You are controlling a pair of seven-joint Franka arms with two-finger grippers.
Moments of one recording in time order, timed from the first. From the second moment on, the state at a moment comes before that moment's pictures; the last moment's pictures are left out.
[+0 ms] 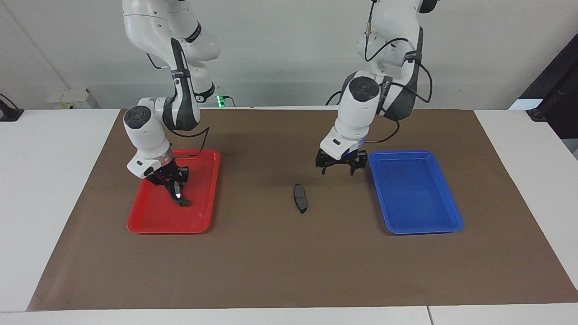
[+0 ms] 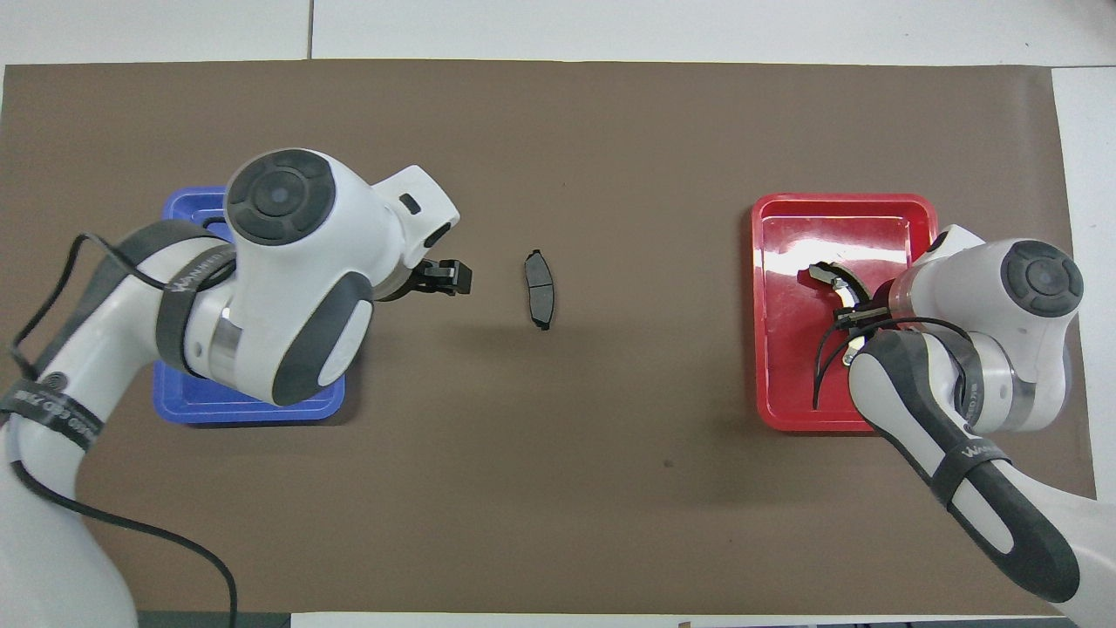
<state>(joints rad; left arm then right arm) -0.44 0.15 0.00 -1.83 -0.02 1.99 -0.22 0.05 0.13 -0.08 -2.25 -0.02 2.39 -0.15</state>
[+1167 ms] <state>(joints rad) -0.07 0.00 0.00 -1.57 0.04 1.49 0.31 0.53 0.49 -0.05 -1.56 0.04 2.09 0.43</state>
